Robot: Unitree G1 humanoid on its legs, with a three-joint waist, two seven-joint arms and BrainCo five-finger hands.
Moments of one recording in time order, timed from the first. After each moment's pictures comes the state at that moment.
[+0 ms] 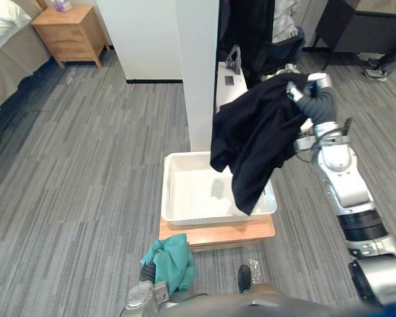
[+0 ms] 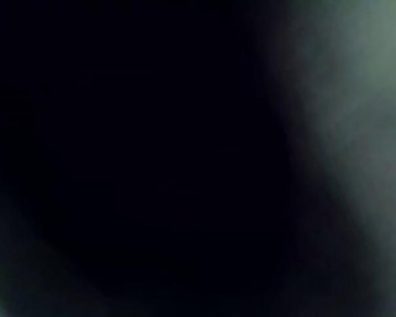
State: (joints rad) left arm 0.23 0.09 0.00 0.72 -0.30 -0.05 0.09; right arm -0.48 -0.37 0.19 0.06 0.17 -0.10 -0.18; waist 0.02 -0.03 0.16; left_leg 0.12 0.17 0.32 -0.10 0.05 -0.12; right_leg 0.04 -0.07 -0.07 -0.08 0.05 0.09
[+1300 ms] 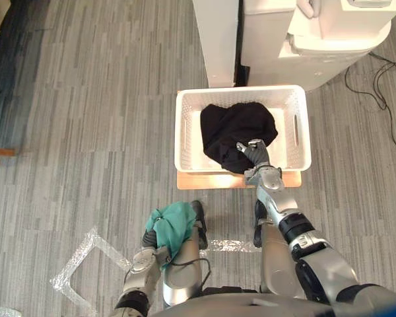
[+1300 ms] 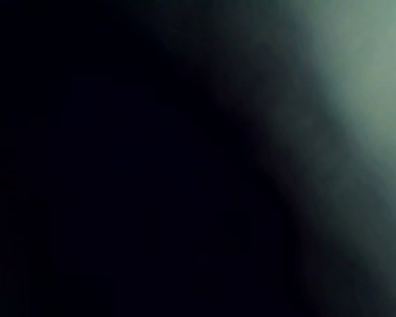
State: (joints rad) left arm 0.01 0.11 0.02 0.81 -0.37 -0.10 0.12; right arm -0.54 -0.02 0.20 0.69 0.15 -0.07 -0.25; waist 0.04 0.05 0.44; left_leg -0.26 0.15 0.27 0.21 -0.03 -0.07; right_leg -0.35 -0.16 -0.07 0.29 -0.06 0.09
